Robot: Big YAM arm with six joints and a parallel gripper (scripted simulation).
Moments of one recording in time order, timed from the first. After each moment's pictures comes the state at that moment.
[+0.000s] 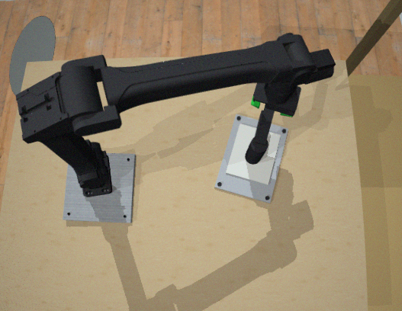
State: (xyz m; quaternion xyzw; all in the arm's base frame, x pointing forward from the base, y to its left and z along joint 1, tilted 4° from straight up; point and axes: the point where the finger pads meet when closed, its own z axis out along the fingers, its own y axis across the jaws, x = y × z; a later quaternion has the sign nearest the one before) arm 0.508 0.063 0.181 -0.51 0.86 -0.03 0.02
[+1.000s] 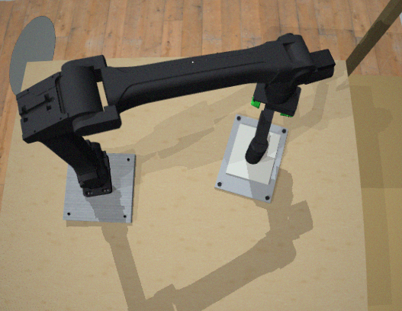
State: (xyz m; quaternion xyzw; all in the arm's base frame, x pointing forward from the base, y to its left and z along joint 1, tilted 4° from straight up) arm 0.508 0.063 0.181 -0.51 0.86 -0.03 0.02
